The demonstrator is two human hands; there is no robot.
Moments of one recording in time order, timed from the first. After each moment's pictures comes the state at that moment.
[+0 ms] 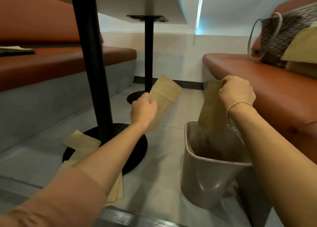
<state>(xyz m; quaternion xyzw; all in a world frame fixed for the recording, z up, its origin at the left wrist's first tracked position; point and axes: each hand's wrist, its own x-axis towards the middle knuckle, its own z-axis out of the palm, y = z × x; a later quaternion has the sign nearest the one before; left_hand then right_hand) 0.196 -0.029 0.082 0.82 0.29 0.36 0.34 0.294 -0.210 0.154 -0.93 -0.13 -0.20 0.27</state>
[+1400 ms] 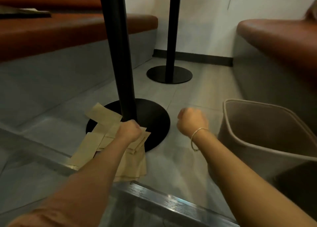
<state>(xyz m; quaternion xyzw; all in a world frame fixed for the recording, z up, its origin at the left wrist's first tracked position) 0.130 0.096 -0.089 0.85 0.45 0.07 0.27 0.231 -0.066 -0.010 -0.93 -0.32 0.05 0.18</state>
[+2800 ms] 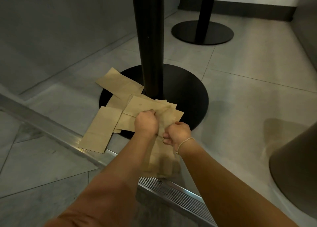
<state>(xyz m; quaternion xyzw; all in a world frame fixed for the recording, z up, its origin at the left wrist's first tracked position) 0.149 0.178 -0.217 0.86 0.48 0.06 0.16 0.199 0.090 -0.210 -0.72 0.00 0.44 0.54</state>
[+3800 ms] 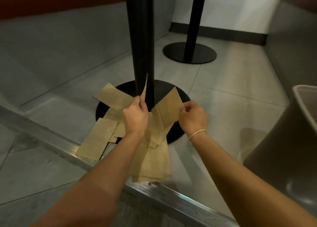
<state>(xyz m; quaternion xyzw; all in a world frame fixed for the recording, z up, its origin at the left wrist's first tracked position) 0.134 0.140 -0.128 0.75 0.43 0.42 0.28 0.222 0.036 -0.098 -0.86 -0.20 0.10 0.46</state>
